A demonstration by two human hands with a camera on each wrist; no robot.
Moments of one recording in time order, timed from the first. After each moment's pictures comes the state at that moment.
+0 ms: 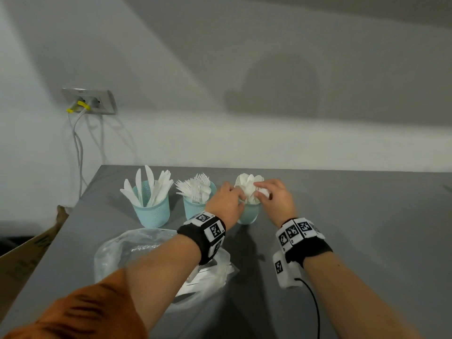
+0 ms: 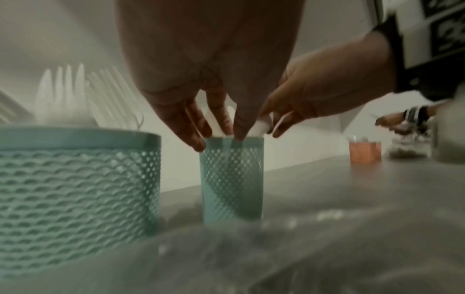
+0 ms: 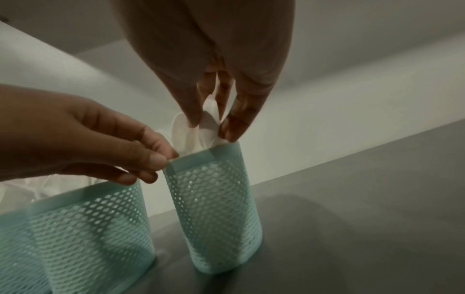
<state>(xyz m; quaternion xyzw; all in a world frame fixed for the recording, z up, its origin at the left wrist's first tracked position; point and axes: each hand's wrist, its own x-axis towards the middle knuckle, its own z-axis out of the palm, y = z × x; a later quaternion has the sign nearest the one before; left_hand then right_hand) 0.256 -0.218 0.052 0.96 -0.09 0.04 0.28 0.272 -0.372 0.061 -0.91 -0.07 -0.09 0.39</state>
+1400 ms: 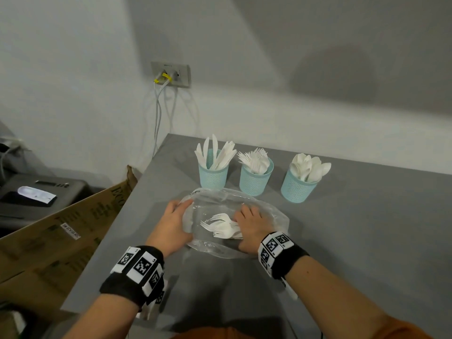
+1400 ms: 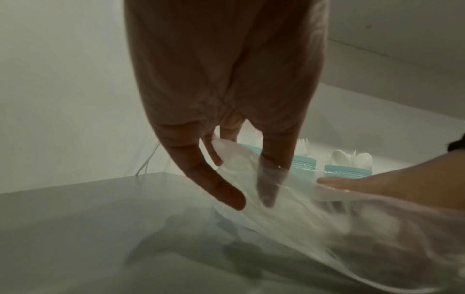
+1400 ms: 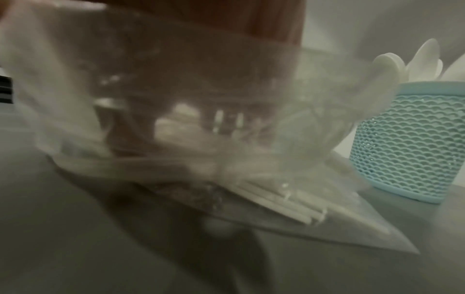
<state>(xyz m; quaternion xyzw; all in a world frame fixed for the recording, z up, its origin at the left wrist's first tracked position) 0.066 -0.023 0.006 0.91 0.14 -0.01 0.39 0.158 -0.232 -0.005 -0.94 -0.33 0.13 -0.02</state>
